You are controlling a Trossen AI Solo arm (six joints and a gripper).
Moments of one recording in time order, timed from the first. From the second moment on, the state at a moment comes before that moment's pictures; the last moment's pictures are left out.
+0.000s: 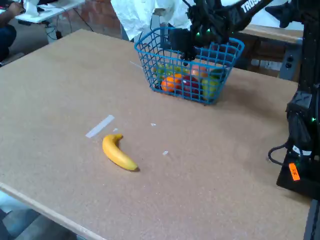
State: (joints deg) arm -25.9 100.5 57.8 14.7 7.1 6.2
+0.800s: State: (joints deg) arm -25.9 100.5 57.8 15.1 5.7 7.4
